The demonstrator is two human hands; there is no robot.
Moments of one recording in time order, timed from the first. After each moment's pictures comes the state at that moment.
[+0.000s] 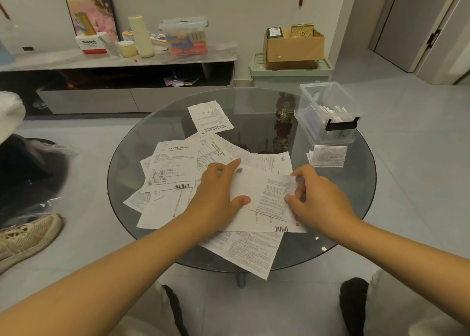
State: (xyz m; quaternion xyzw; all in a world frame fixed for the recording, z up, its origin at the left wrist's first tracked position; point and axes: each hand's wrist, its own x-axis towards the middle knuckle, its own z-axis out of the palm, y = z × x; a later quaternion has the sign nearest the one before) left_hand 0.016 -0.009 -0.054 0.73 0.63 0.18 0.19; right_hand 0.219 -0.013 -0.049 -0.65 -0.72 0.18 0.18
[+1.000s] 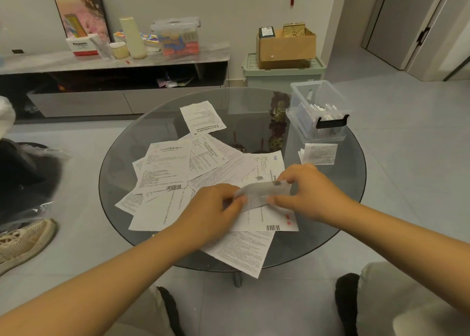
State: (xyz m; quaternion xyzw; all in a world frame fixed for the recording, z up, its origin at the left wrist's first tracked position) left_hand 0.024 -0.033 -0.043 0.75 0.56 0.24 0.26; right_hand 0.221 -0.007 -0.027 -0.59 -0.76 0.25 0.16
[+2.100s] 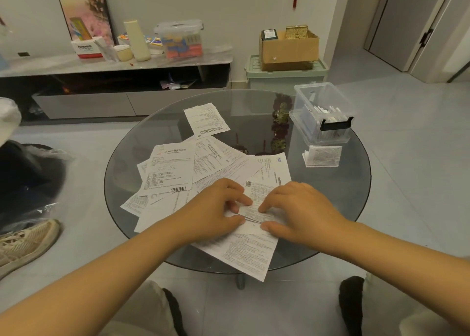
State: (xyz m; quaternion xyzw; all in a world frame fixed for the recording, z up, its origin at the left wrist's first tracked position) left_hand 0.008 -0.022 -0.038 0.80 0.52 0.12 0.25; right_hand 0.207 -0.027 -0.038 -0.46 -0.88 0.07 0.08
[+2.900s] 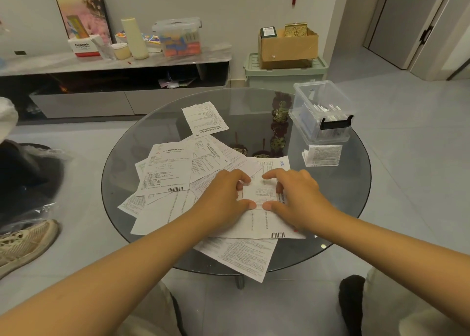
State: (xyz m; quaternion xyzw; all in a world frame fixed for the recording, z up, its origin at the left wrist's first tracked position) left_hand 0.036 -0.004 -0.041 0.72 0.62 0.17 0.26; right_hand 0.205 0.000 -0.055 -0.58 -0.78 0.18 0.17
